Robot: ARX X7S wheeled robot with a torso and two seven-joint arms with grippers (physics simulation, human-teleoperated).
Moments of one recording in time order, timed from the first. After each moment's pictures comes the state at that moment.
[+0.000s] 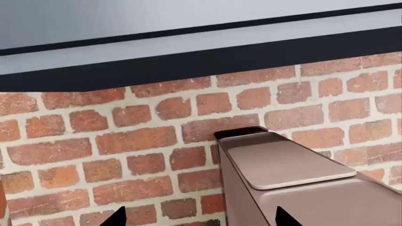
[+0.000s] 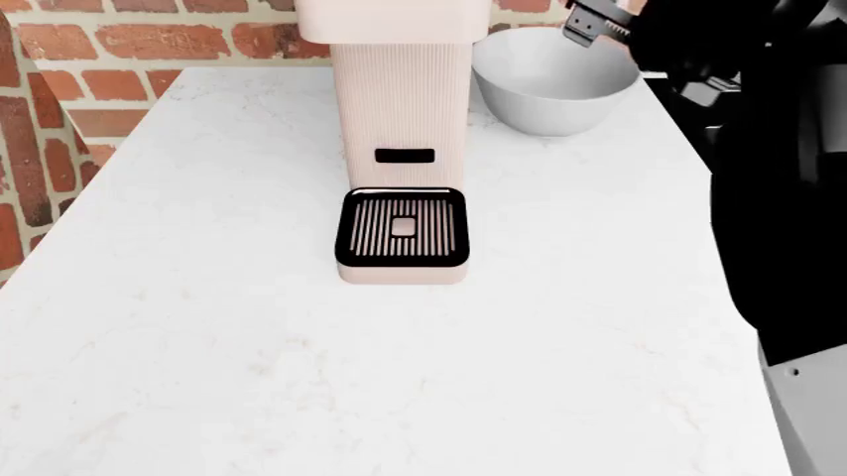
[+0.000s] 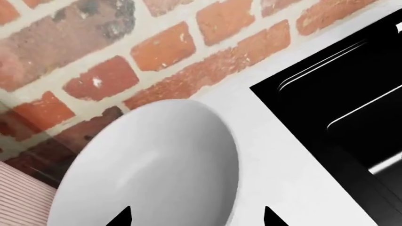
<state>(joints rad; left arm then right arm) -1.92 -0.71 0.71 0.26 -1.81 -0.93 -1.12 1.84 0.11 0.33 1.30 0.15 0.81 0.40</state>
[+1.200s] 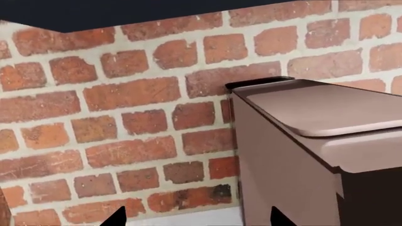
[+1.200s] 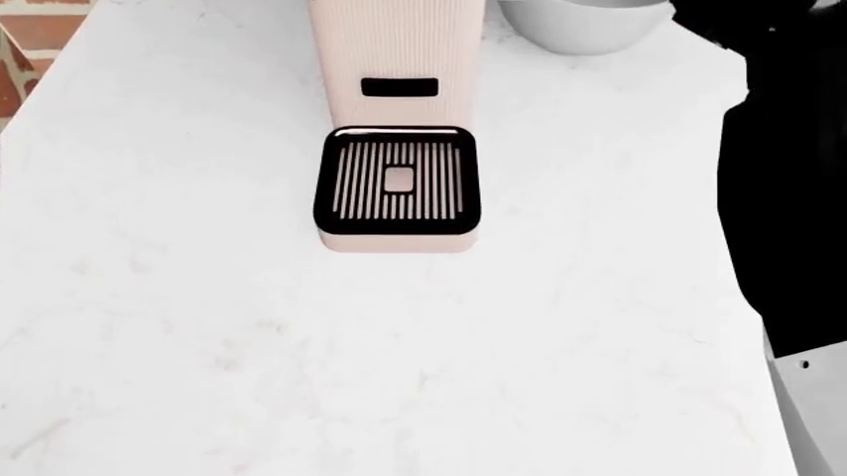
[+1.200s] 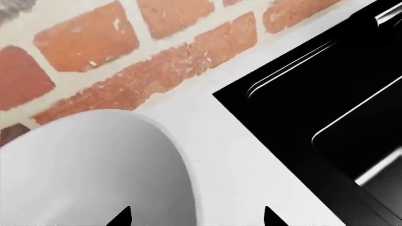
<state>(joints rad) -1.95 -0.72 0.70 0.27 -1.77 -0.95 -1.12 1.87 0.10 0.39 1.31 0.00 0.60 0.42</state>
